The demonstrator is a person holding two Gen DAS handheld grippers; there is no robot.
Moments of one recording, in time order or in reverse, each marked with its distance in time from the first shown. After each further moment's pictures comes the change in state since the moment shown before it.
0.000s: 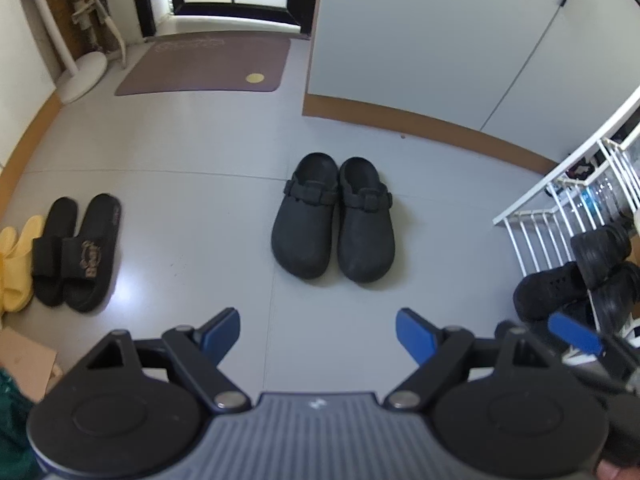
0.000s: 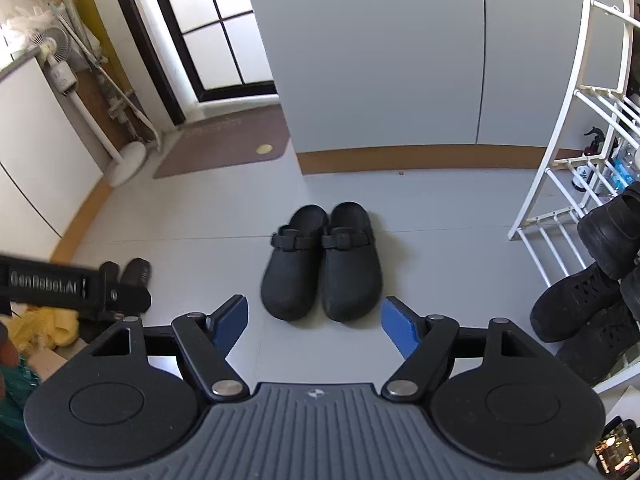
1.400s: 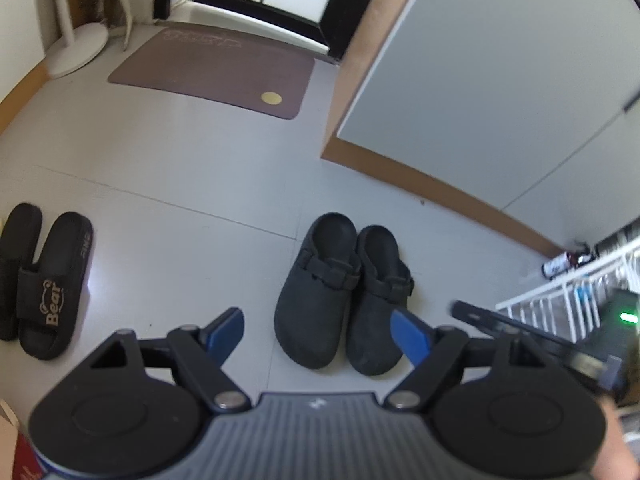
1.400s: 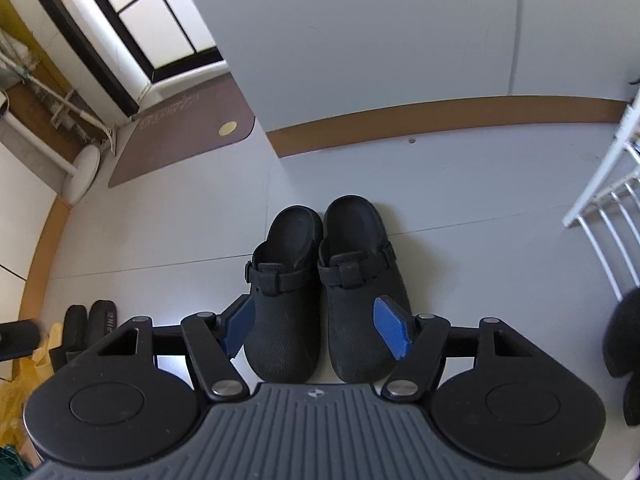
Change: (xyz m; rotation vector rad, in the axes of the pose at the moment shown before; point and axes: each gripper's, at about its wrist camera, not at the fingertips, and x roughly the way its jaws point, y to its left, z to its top) left arm 0.070 0.103 0.092 -0.204 -0.054 -0.157; right arm 0.230 -0.006 0.098 0.114 0.151 0.025
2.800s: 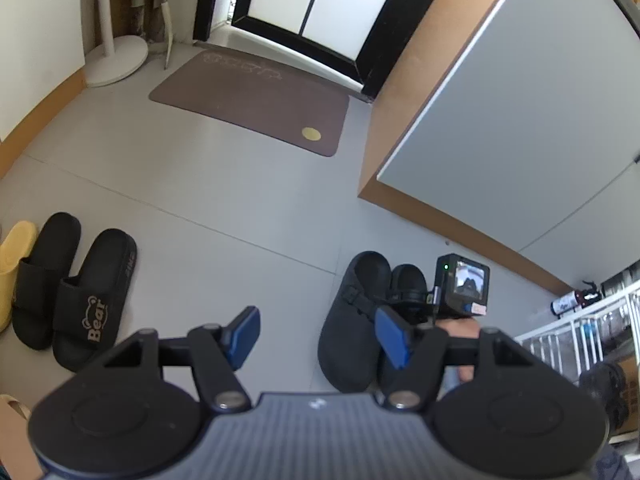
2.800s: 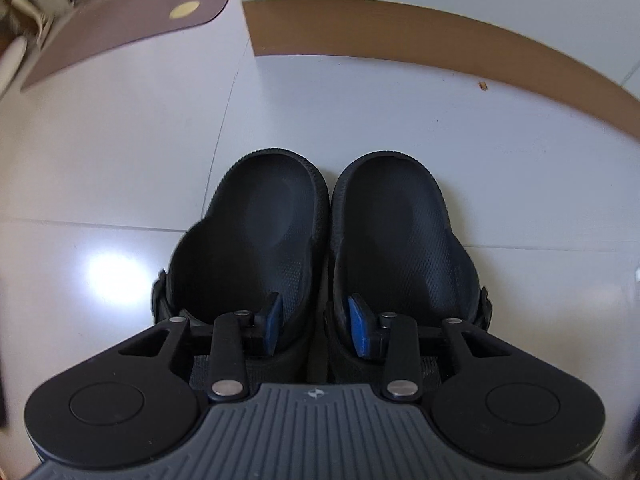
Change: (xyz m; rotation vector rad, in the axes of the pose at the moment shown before) left arm -0.039 0.068 0.020 -0.019 -0.088 0.054; right arm 0.240 0.035 0.032 -0.167 0.244 -0.202
